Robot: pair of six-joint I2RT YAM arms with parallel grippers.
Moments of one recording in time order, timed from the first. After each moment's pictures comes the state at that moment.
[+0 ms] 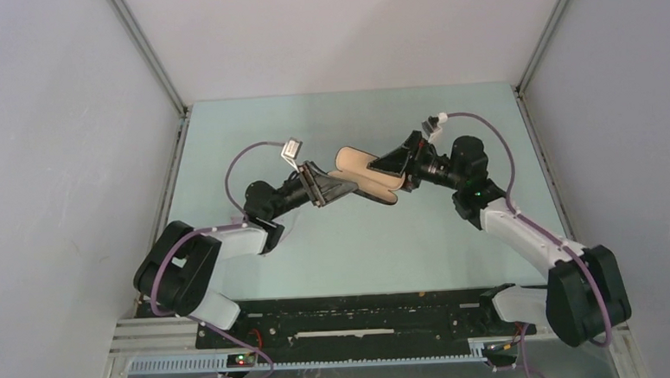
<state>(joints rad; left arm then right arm) -0.50 1.51 0.53 1.30 0.70 -1.22 0.36 1.26 0.72 0.47 -0.73 1.22</state>
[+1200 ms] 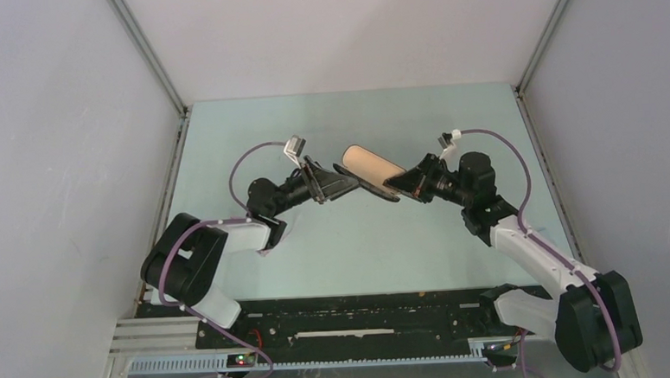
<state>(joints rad) -0.50 1.57 0.57 1.35 0.72 -1.34 0.34 1.10 0.62 0.26 -0.58 1.02</state>
